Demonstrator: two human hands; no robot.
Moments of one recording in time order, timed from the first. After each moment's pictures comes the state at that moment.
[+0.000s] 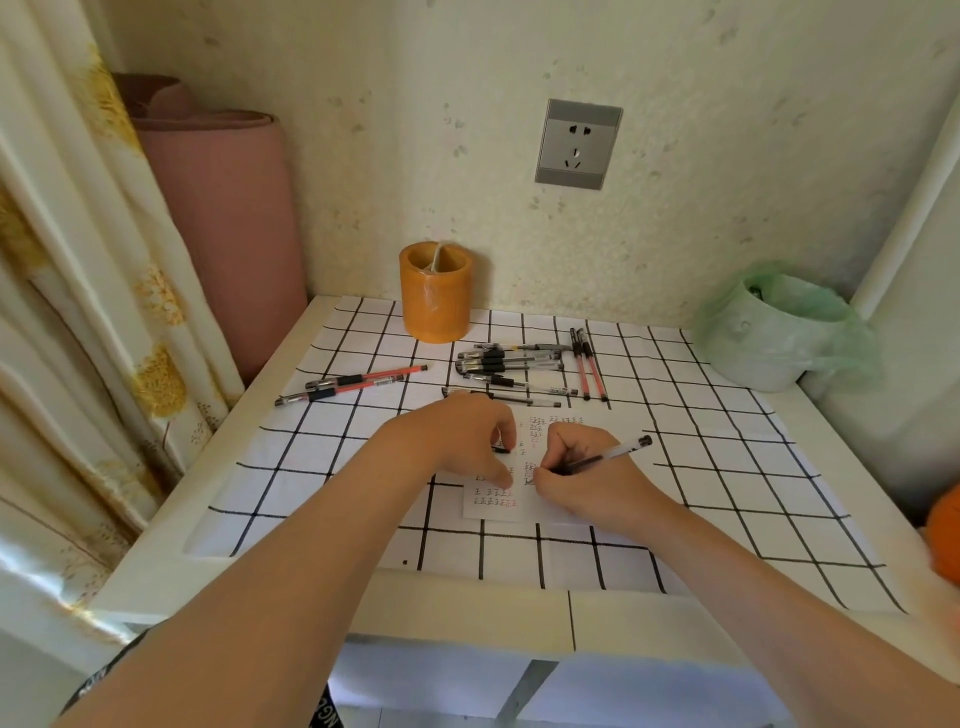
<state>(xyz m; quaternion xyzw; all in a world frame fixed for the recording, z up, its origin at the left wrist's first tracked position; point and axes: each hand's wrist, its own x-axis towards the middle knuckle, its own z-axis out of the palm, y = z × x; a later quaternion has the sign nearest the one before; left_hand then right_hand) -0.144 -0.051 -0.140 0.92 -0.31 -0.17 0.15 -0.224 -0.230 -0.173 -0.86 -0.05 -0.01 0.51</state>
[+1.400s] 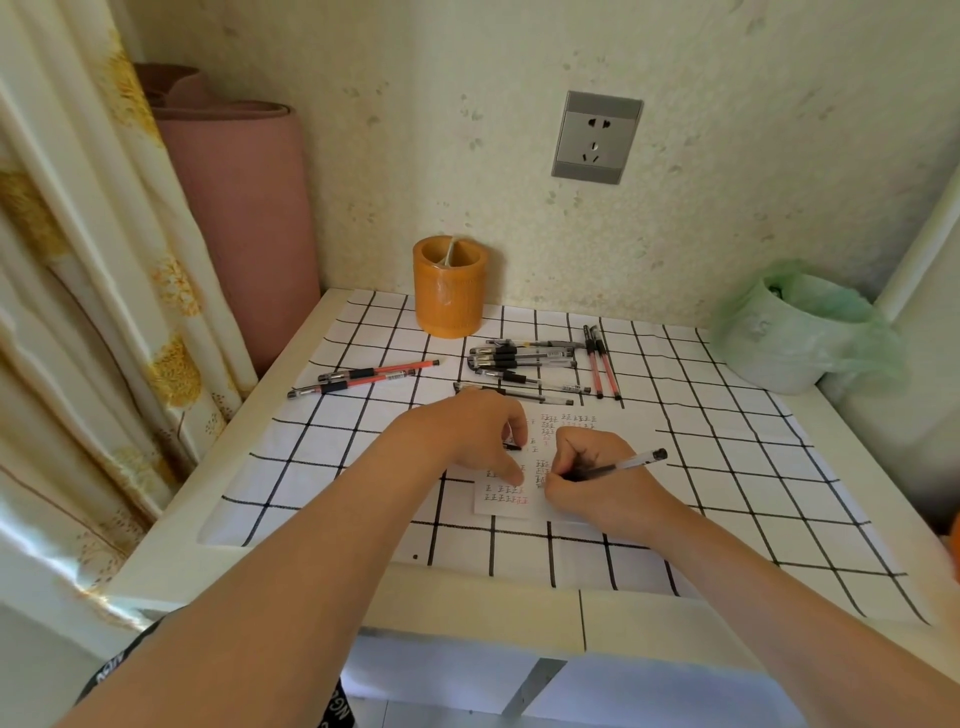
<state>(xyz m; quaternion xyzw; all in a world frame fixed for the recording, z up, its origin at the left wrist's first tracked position) -0.139 -0.052 -0.144 0.92 -0.29 -0.19 0.17 -0.228 -0.231 -0.175 -0.87 -0.08 0.01 0.48</state>
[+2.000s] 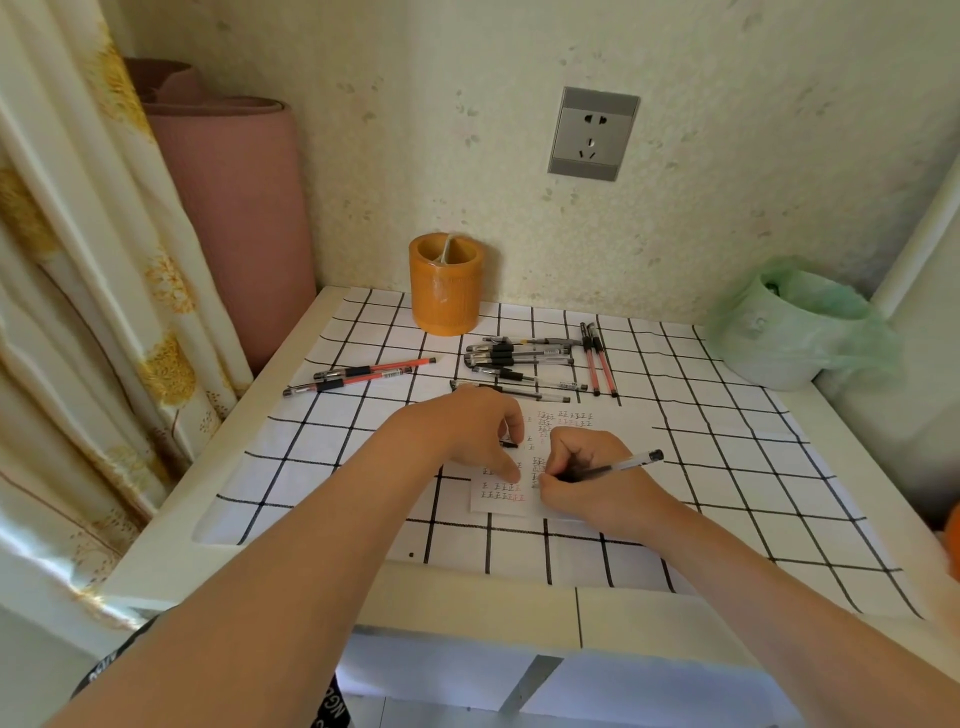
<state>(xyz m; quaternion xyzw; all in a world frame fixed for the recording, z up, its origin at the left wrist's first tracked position) -0.140 -0.052 -0.141 0.92 -0.29 -0.20 0.17 -0.227 -0.231 -0.176 -0.87 -0.10 0.02 0.48</state>
